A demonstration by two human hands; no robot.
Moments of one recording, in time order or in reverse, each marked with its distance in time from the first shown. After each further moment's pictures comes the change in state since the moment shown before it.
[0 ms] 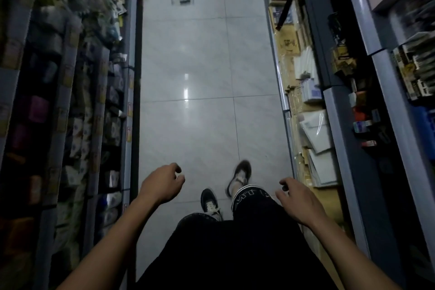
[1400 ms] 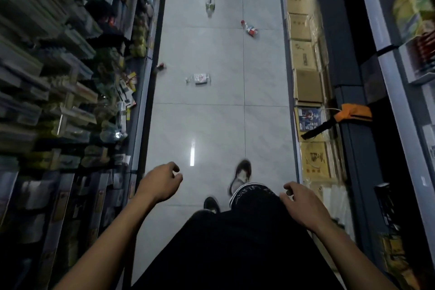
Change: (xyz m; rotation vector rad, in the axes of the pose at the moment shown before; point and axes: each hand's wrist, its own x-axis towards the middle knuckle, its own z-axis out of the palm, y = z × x) left_hand 0.598 0.109 -0.516 -0.068 0.055 -0.064; right_hand 0.595 -0.377 -0.418 -0.051 0.007 -0.061
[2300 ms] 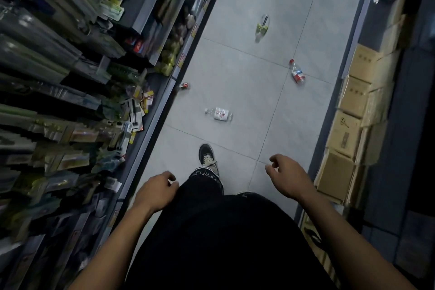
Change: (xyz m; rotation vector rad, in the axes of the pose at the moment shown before) left_hand 0.324 0.064 -0.227 -0.352 -0.058 -0.350; right_hand 0.461 -0.321 -0.271 -0.222 -0.149 -0.306
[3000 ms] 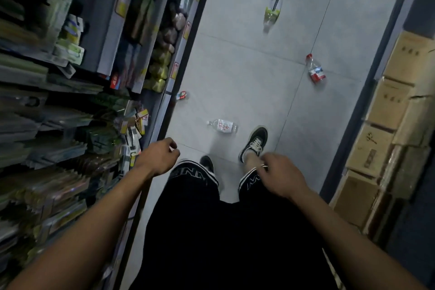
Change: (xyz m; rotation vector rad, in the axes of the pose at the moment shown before) left_hand 0.280 0.199 -0.172 0.196 -0.062 -0.013; right_hand 0.271 -0.030 -0.113 -0.017 -0.179 -0.049
